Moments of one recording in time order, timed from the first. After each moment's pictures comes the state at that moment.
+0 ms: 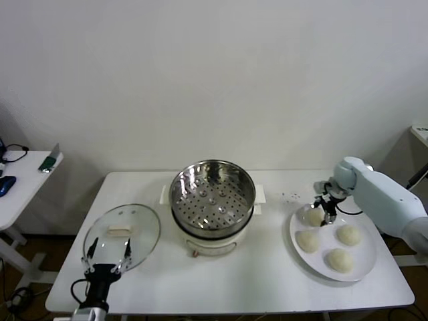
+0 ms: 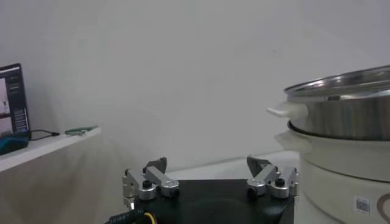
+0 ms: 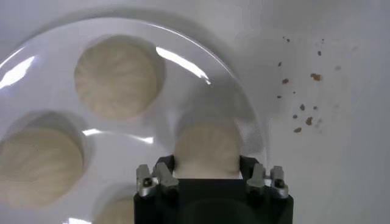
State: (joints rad) left arm 1.67 -1.49 -0.73 -1.91 0.02 -0.21 0.03; right arm 0.03 0.88 -0.77 0.76 -0.24 0.05 -1.17
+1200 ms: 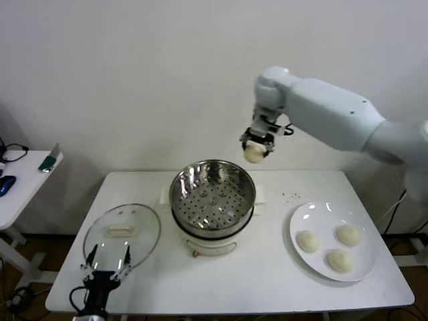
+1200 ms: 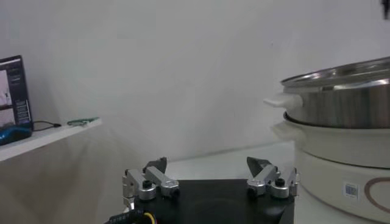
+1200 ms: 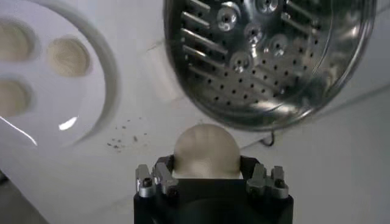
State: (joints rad) left arm 1.71 -1.48 -0.73 -1.92 0.01 -0.21 0.02; right arm 0.57 1.29 -1.13 1.01 -0.29 0.58 -1.26
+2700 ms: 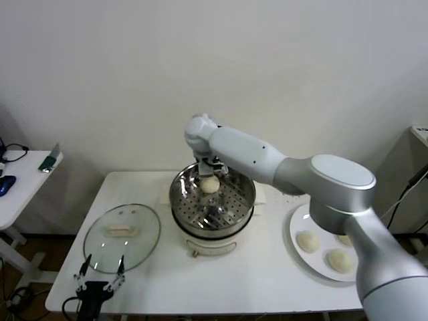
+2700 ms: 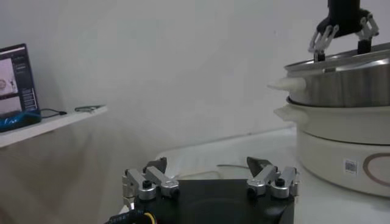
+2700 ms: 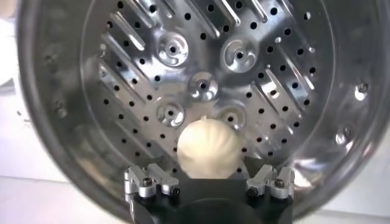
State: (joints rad) left arm 1.77 -1.44 -0.74 -1.90 -0.04 -0.24 0.01; right arm 0.40 1.51 -1.05 0.86 -0.57 0.71 -1.19
